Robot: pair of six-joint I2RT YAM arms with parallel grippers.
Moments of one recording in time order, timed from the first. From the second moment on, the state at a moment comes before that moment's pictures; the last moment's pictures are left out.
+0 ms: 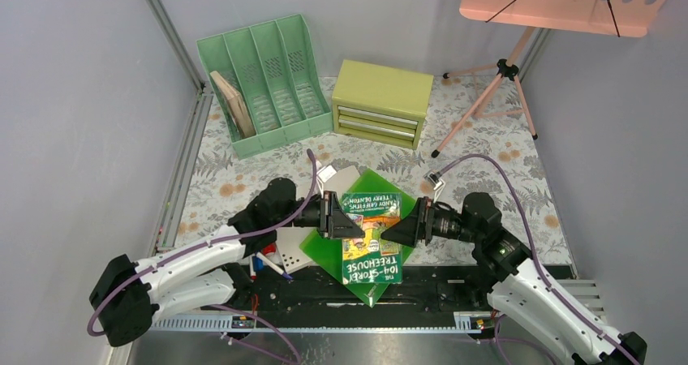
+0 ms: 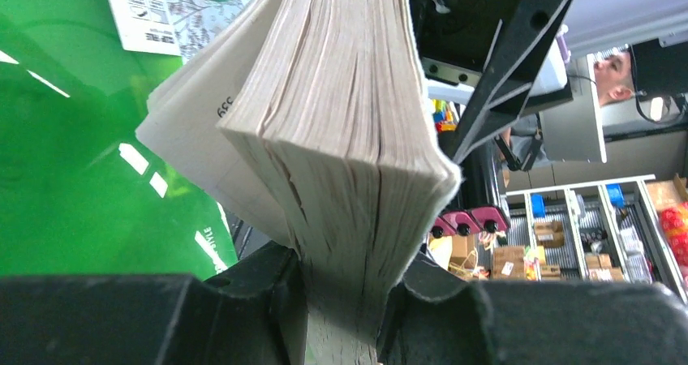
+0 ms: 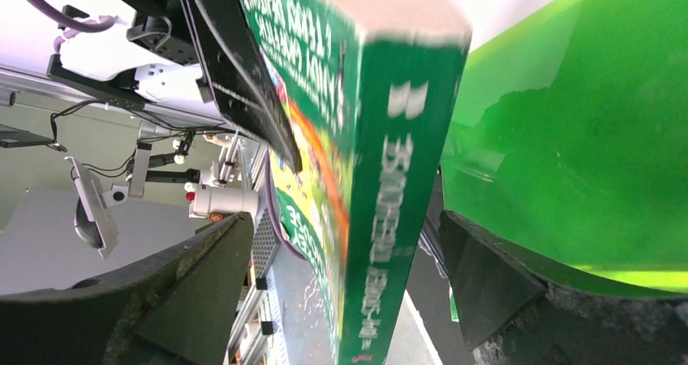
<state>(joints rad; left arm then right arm) -0.85 0.96 0.51 0.22 0.63 -0.94 0.63 0.51 0.39 -0.11 -0.64 0.91</state>
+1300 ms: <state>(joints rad) -0.80 0.87 0.66 -0.06 0.64 -0.71 0.63 0.50 0.43 -0.05 -0.83 0.95</state>
